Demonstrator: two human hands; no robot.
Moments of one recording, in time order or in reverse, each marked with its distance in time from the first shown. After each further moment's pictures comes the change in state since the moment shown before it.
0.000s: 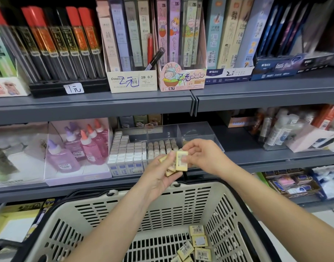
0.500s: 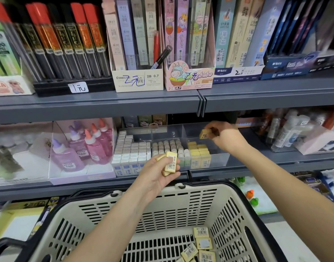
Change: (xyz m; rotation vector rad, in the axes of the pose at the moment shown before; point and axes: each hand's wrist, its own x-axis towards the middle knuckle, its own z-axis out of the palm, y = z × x) left_hand -0.006 0.011 -0.012 0.039 0.010 0.045; right_hand 0.068 0.040 -0.044 -0.477 0.218 -0.039
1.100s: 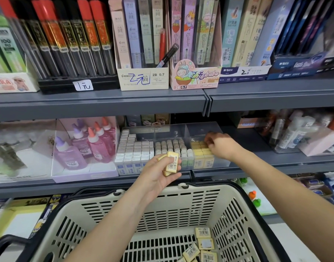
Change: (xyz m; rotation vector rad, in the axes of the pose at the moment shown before) left_hand -0.002 0.002 -0.005 -0.030 -0.007 -0.001; right_hand -0.001 -0.001 0.022 -0.253 -0.276 -0.015
